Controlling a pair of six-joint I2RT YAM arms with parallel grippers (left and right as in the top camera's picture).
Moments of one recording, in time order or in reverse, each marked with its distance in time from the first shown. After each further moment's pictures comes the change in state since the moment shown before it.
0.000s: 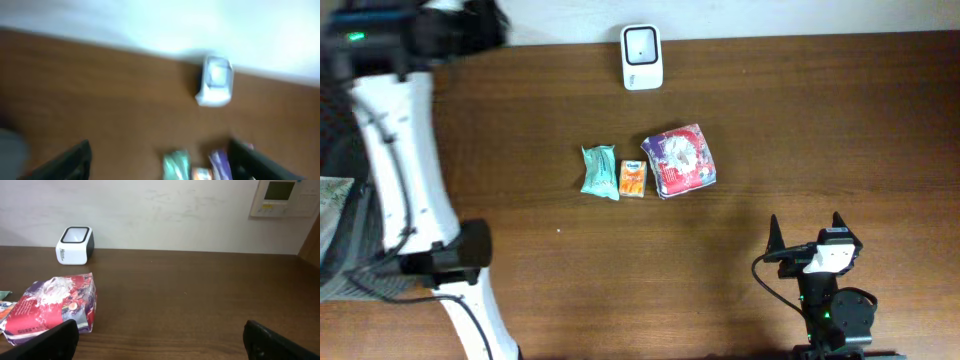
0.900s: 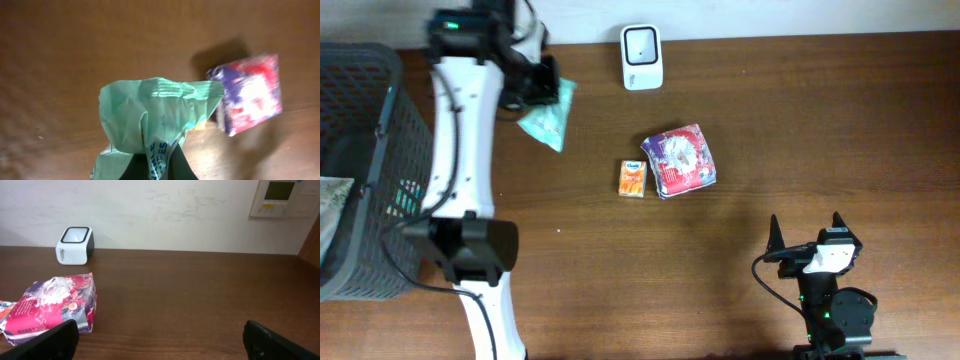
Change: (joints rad) left arm -0.196 0.004 -0.415 -0.082 0.020 0.025; right arm 0.000 0.000 0.000 0.000 0.000 0.000
